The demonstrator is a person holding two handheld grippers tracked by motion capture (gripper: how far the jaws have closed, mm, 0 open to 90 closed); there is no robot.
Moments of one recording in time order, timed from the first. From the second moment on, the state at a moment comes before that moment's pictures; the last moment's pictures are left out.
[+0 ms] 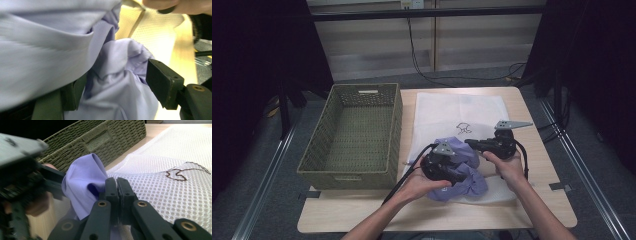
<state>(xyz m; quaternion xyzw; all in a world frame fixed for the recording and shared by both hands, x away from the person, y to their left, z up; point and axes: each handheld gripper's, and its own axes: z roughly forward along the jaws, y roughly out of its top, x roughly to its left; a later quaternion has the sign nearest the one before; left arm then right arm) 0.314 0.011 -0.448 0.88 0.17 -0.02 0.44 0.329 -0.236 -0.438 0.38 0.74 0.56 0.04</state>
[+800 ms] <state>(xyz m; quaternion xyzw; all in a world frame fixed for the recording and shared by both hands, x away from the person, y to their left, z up) 0.257 0.105 -0.465 0.91 0.18 0.04 0.38 0.329 -0.234 -0.440 0.39 0.74 0.55 0.04</state>
